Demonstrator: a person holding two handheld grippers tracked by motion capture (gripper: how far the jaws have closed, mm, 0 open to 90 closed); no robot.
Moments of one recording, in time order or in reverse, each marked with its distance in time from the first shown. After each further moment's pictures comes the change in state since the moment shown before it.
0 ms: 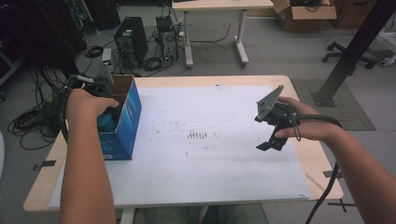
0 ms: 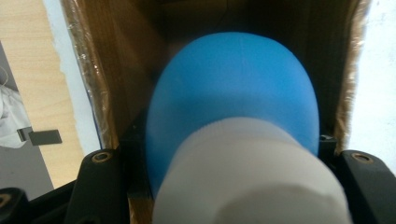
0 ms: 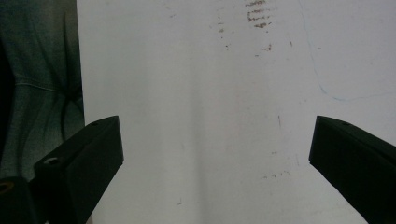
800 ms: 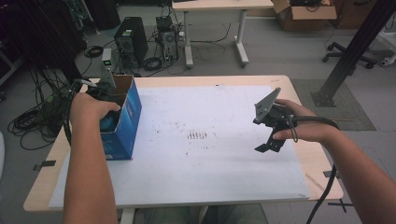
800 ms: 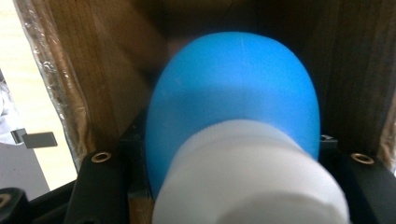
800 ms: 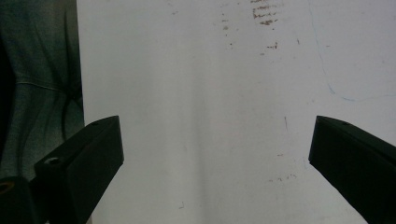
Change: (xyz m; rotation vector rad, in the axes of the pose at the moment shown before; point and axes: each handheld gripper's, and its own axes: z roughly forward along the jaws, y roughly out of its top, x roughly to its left) left arm 0.001 0.004 0.017 0.027 0.007 0.004; right arm -0.001 -0.001 0.009 0.004 0.016 0.000
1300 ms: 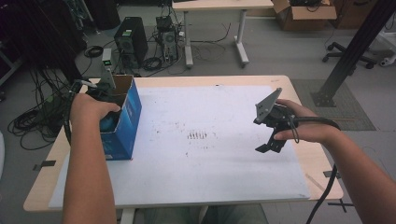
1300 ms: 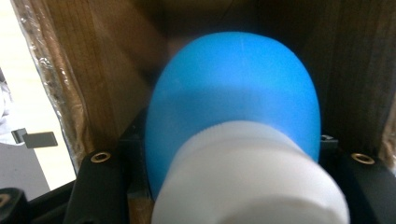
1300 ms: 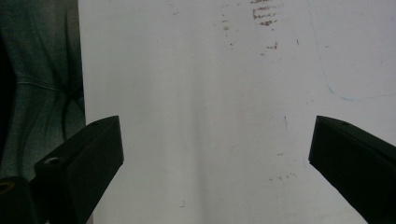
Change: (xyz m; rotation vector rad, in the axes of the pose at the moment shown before) left arm -0.001 -0.001 0.000 -0.001 0.004 0.004; right arm 0.002 -0.001 -0.002 -0.005 -0.004 -0.002
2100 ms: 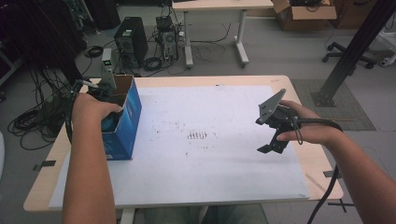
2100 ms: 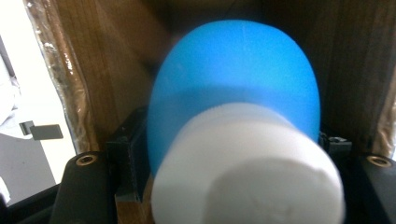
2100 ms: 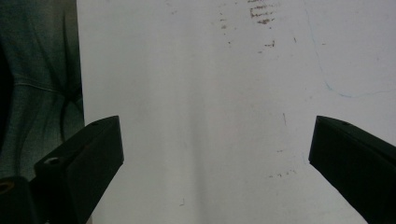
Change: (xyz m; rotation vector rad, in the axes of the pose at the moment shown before) left arm -0.005 -0.003 -0.003 0.002 0.033 -0.016; right arm 0.001 -0.007 -0.002 -0.017 -0.010 0.008
